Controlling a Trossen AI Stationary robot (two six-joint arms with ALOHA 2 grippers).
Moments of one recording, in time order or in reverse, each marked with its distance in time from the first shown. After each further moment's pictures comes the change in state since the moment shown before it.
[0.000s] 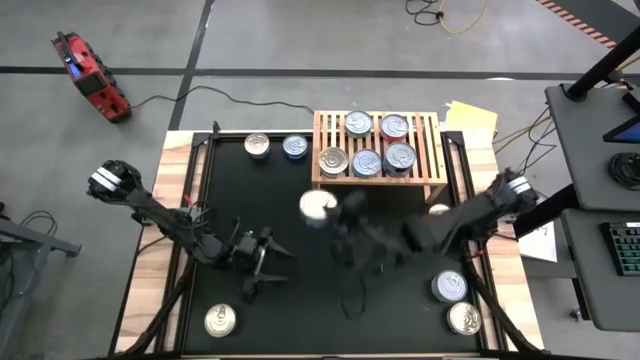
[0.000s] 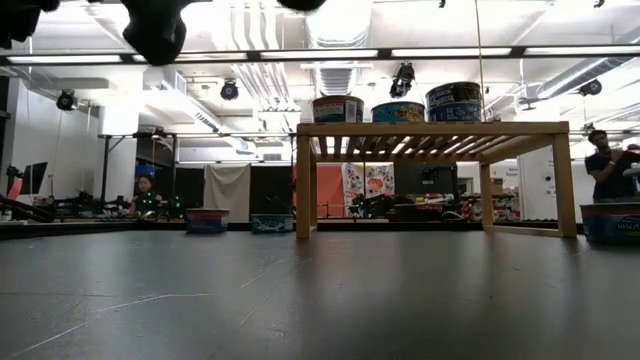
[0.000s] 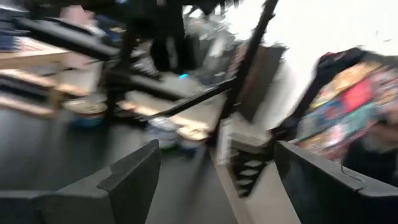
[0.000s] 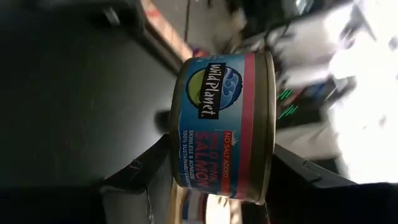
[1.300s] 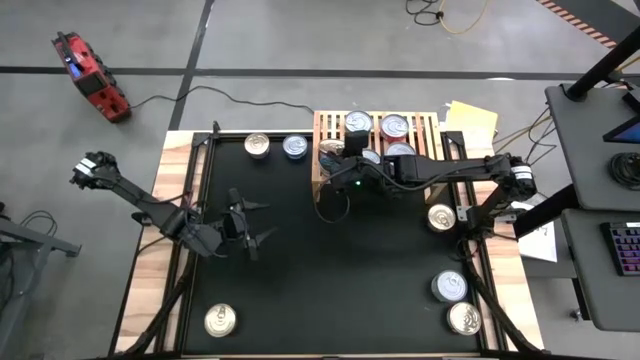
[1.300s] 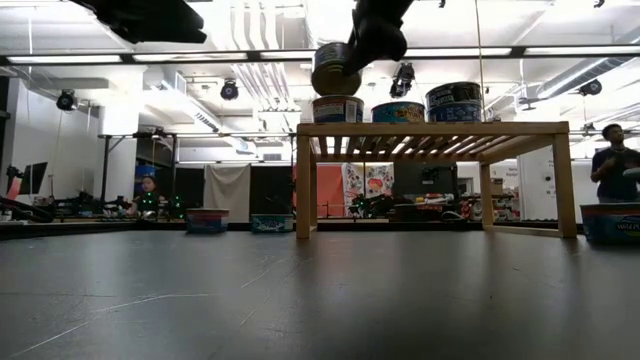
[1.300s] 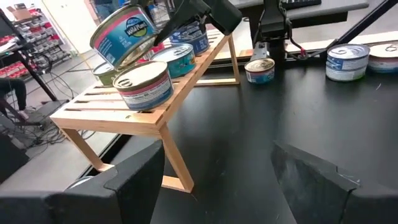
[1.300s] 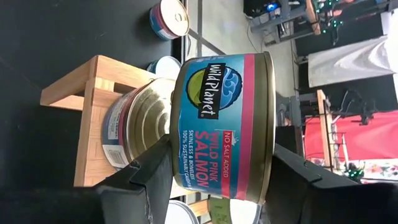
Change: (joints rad) left arm 0.047 -0.362 0.205 -1.078 -0.481 0.237; right arm -0.416 -0.046 -0.007 -0.203 -0.229 0.037
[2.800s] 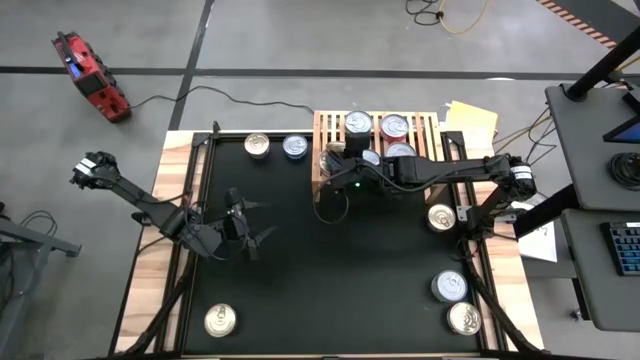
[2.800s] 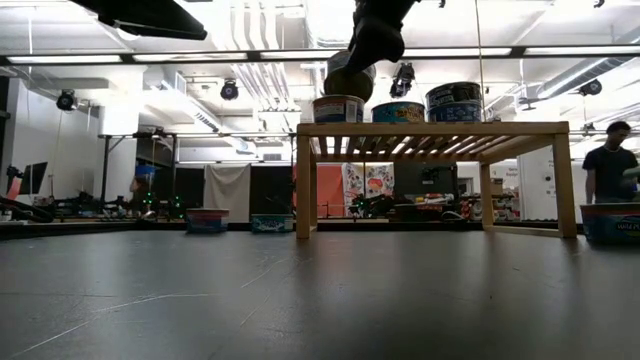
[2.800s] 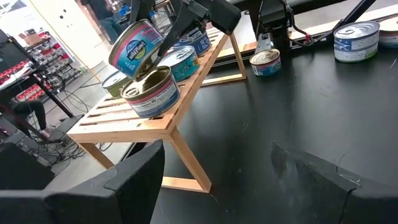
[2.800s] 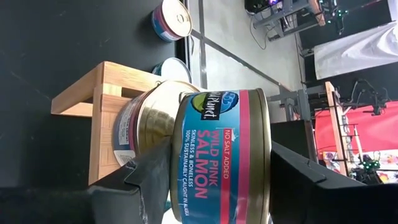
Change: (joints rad) left arm 0.000 -0.001 0.002 -0.007 -0.018 0.129; right arm 0.000 0.002 -0.015 0.003 -0.008 0.071
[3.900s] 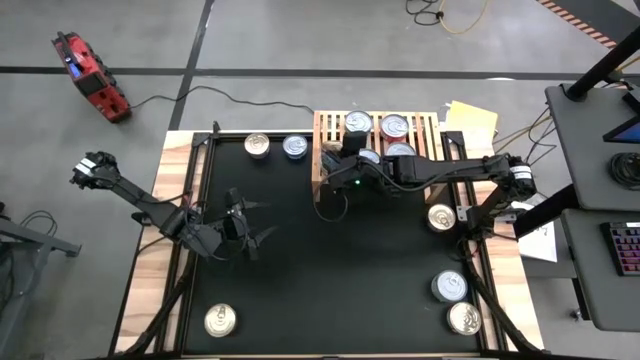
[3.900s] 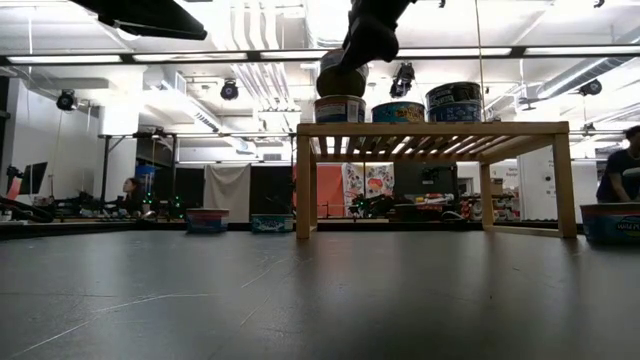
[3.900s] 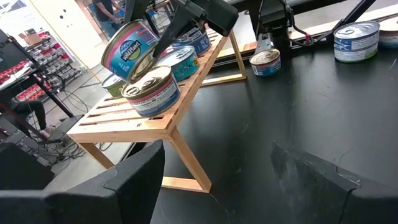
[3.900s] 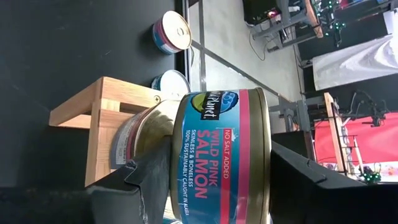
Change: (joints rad) left arm 0.000 0.000 0.000 0.000 0.000 0.000; right arm -0.007 0.001 -0.007 0.067 -0.030 -0.054
